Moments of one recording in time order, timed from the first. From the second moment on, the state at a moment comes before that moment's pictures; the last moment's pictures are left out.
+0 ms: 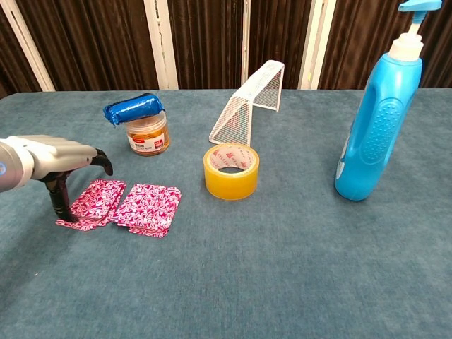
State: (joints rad) left arm -0.91 -1.51 -0.04 -1.70 0.37 1.14 0.96; right arm 0.07 -1.12 0.04 -1.63 -1.57 1.51 0.09
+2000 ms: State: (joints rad) left arm -0.91 -1.51 0.00 -1.89 0.66 1.12 0.91; right arm 0.07 -1.13 0.04 -1.62 -1.58 1.52 0.08
